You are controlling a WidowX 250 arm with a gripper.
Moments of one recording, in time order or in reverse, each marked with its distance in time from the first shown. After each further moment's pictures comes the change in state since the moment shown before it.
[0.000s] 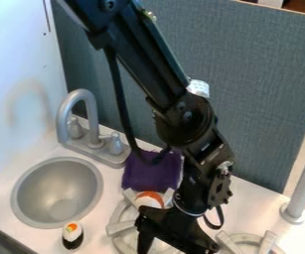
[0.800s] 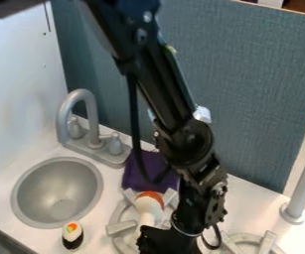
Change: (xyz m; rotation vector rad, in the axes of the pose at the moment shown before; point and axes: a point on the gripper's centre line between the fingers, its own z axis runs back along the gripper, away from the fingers) arm -0.004 -0.012 -0.033 -0.047 0.057 -0.099
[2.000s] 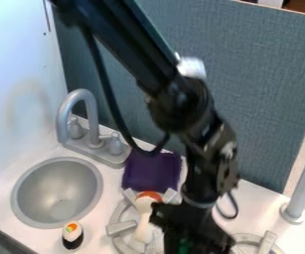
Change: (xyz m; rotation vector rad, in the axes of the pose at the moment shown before) arm 0.003 -0.010 0.063 -0.104 -0.122 0.023
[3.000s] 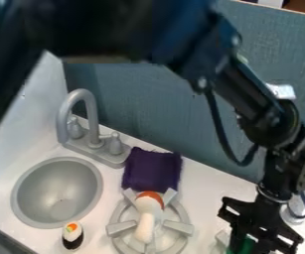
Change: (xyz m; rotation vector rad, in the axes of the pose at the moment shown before) arm 0.055 -0.068 -0.026 0.048 0.110 -0.130
